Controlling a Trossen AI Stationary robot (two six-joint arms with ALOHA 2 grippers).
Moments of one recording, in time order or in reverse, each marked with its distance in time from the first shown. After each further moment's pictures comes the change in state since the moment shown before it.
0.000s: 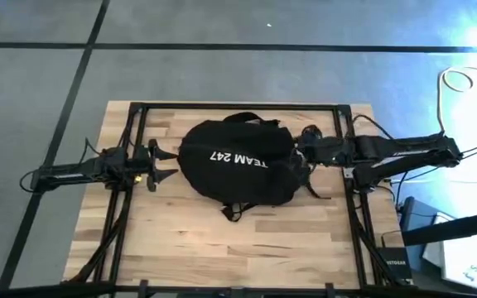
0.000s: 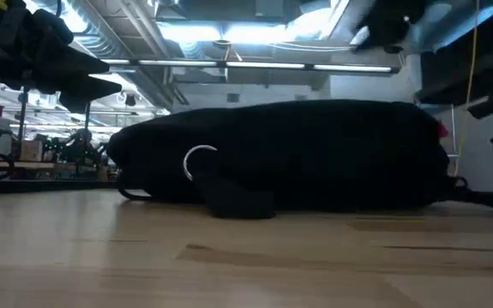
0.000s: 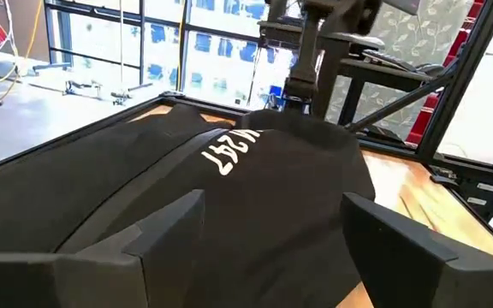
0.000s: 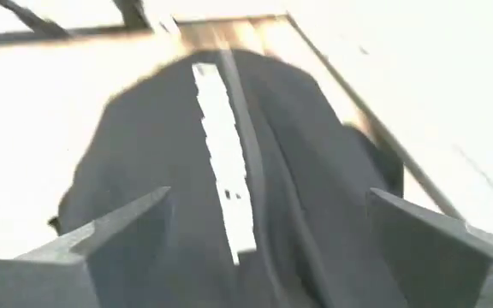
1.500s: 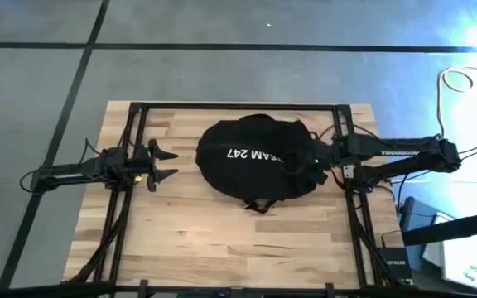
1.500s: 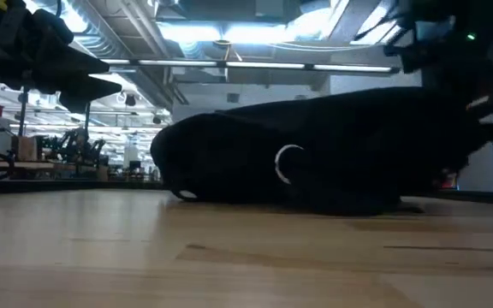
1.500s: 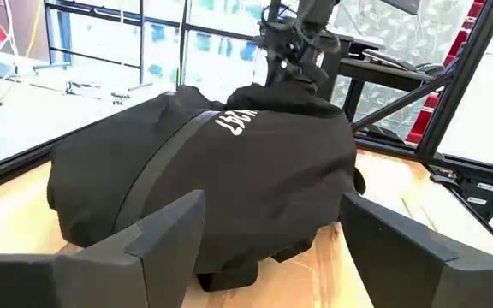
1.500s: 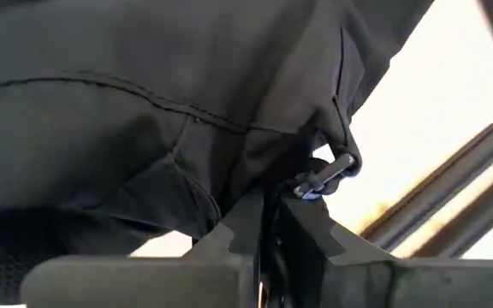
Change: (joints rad) left arm 0.000 0.000 0.000 0.000 0.000 0.000; right arm -0.140 0.026 -0.115 -0.768 -0.044 0.397
